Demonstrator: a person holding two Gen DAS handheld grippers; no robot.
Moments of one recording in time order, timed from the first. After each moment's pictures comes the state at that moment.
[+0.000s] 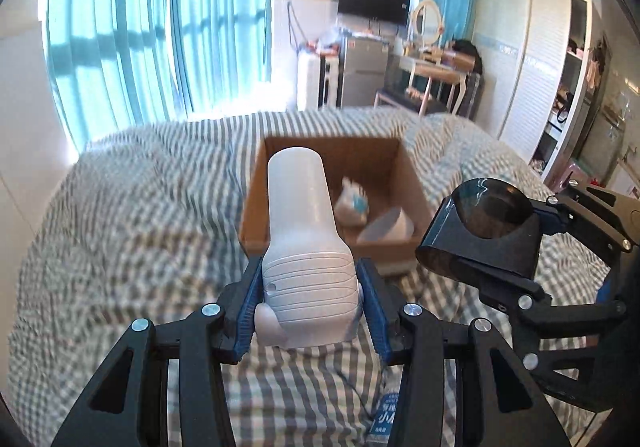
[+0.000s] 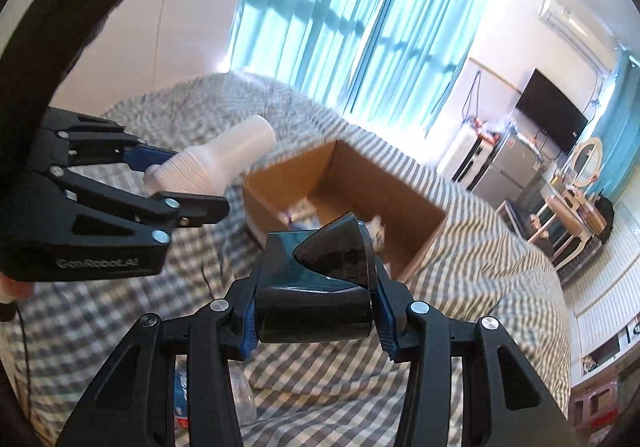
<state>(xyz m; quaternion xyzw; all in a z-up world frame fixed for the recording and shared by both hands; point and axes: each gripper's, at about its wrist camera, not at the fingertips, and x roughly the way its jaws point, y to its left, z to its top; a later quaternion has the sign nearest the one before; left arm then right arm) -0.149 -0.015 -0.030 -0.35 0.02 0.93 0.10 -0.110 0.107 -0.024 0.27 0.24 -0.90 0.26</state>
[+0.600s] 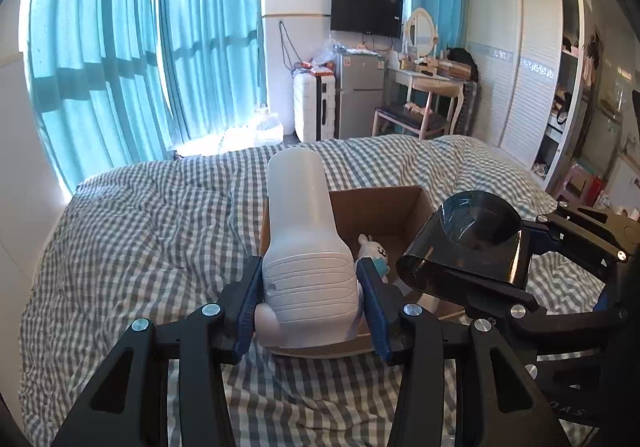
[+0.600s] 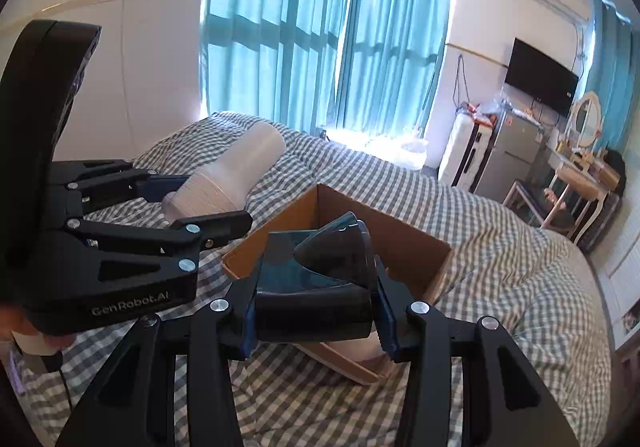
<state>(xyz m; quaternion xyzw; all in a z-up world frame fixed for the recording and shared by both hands) -0.229 -0.016 -0.026 -0.33 0.04 0.94 0.11 -0.198 0.094 -0.011 0.29 0.13 -0.91 0.26</state>
